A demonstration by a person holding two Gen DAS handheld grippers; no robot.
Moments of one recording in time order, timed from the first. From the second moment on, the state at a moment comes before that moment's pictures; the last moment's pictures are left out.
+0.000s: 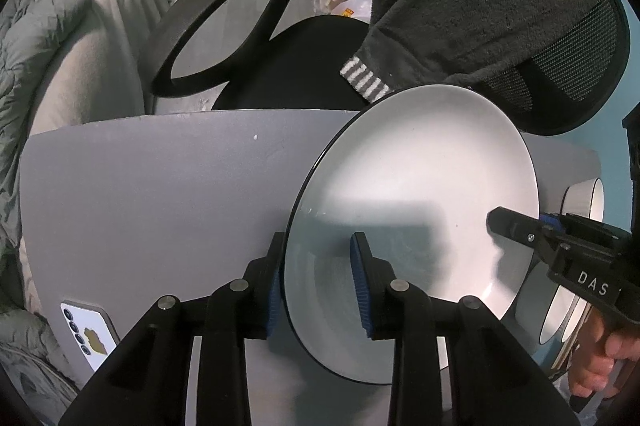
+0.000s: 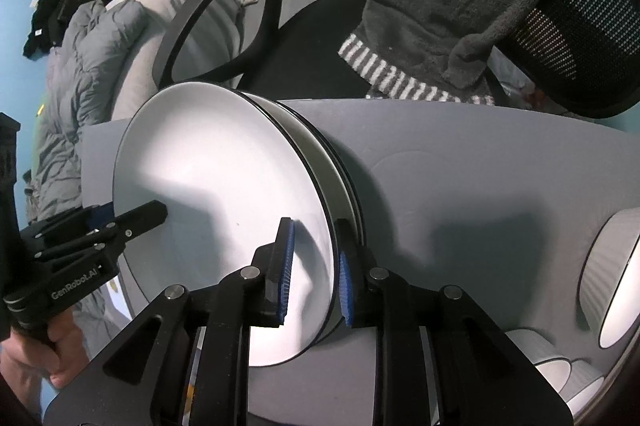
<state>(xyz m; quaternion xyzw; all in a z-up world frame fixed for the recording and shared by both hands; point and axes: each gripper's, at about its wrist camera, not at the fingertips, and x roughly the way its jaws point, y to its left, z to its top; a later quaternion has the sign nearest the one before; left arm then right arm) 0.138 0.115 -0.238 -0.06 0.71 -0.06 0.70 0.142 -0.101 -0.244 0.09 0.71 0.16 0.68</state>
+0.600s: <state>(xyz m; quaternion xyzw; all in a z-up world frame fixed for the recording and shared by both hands) 0.108 0.112 -0.212 -0.04 0.68 -0.07 0.73 0.132 -0.105 -0.225 0.09 0.71 0.13 0.68</state>
